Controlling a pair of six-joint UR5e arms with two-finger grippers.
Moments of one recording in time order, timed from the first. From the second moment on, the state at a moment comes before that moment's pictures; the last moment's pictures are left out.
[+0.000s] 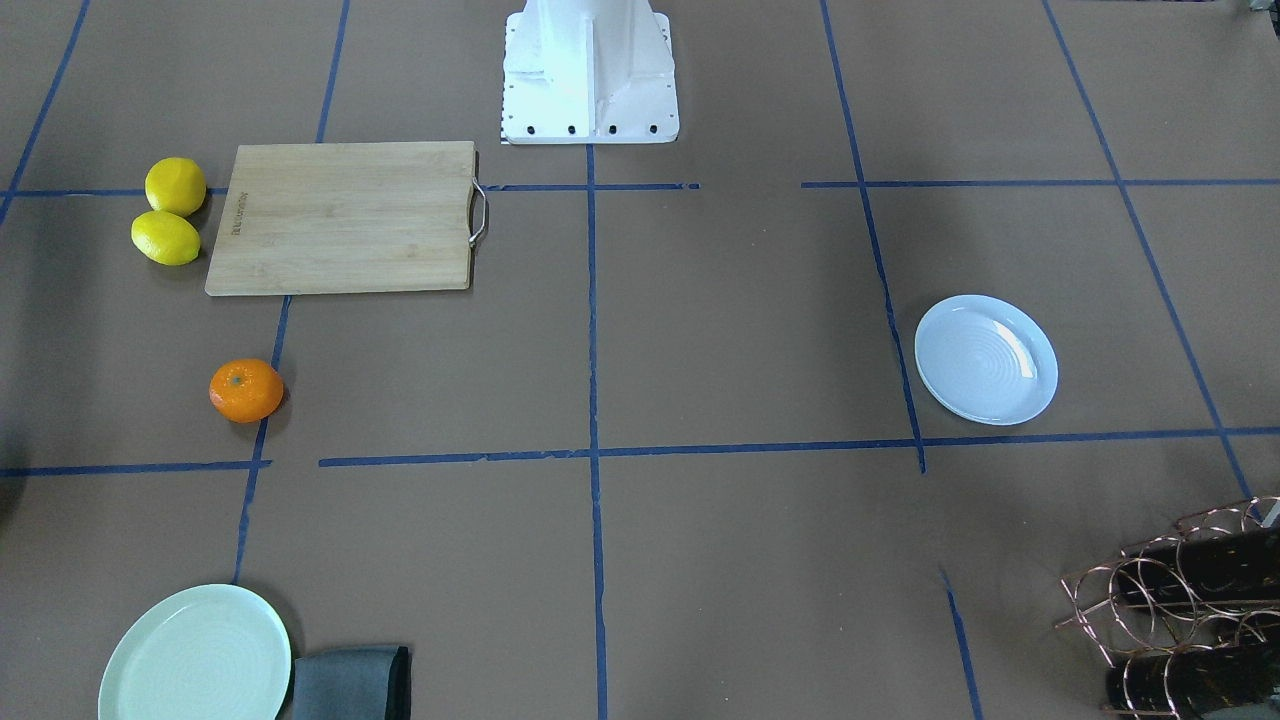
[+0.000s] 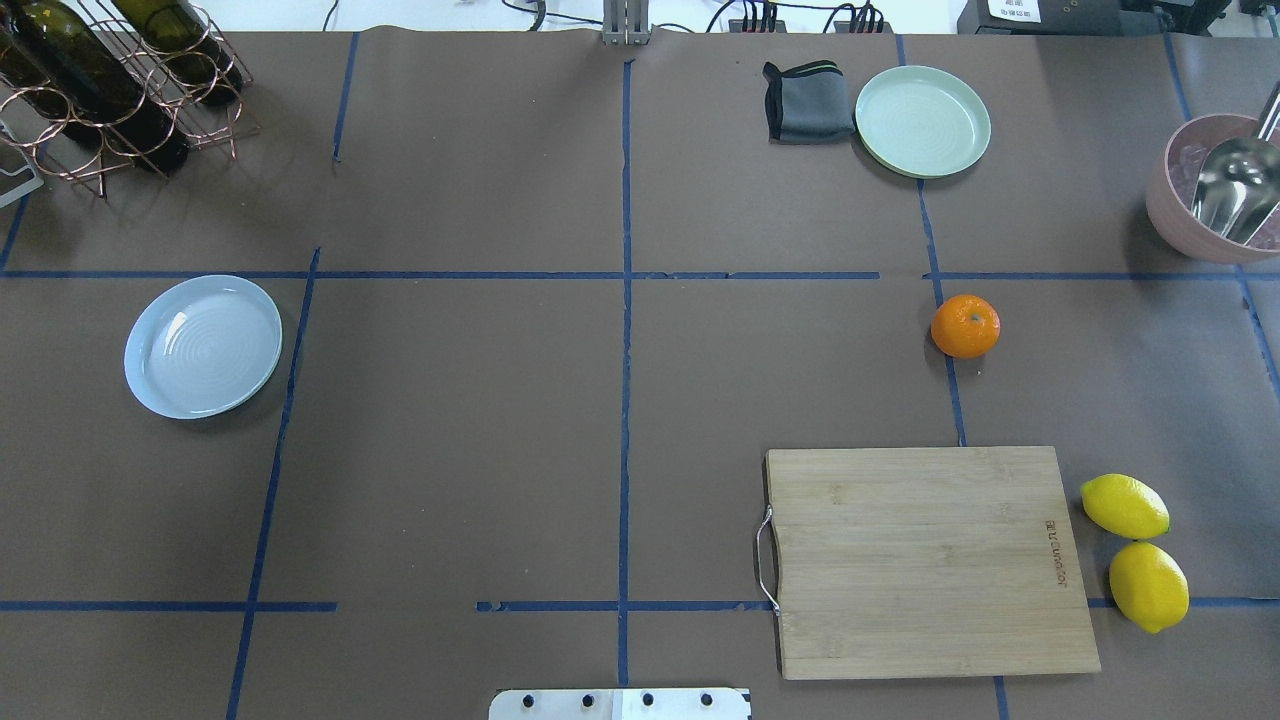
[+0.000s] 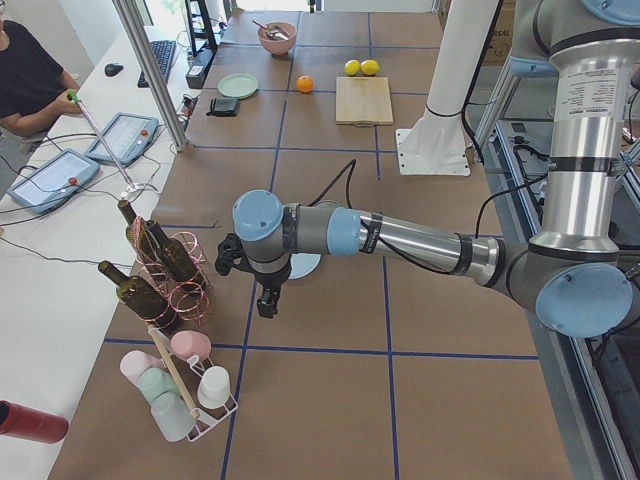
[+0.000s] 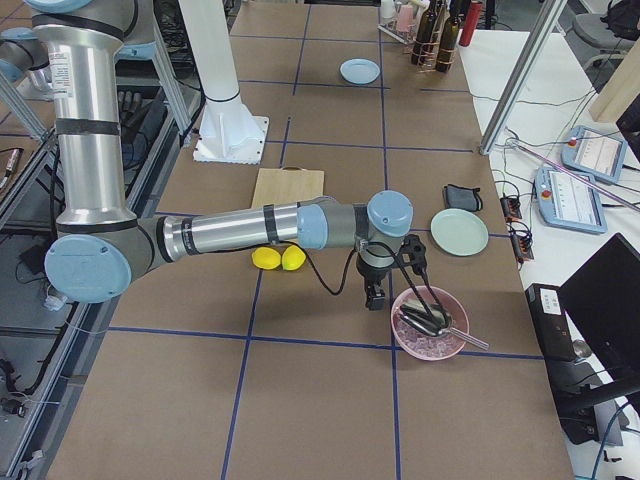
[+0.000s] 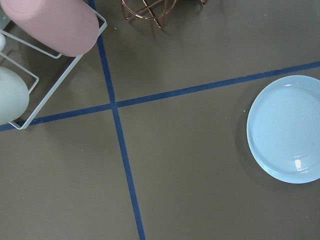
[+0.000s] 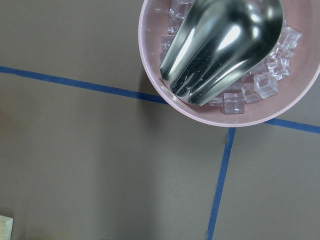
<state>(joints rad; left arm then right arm) -1.57 -1.58 -1.79 -1.39 -2.39 0.17 1.48 -1.54 1.73 -1.69 2.38 -0.07</state>
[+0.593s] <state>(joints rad) -1.46 -1.57 -1.72 -1.61 -2.38 0.10 1.47 -1.55 1.72 -1.69 2.38 -0.06</state>
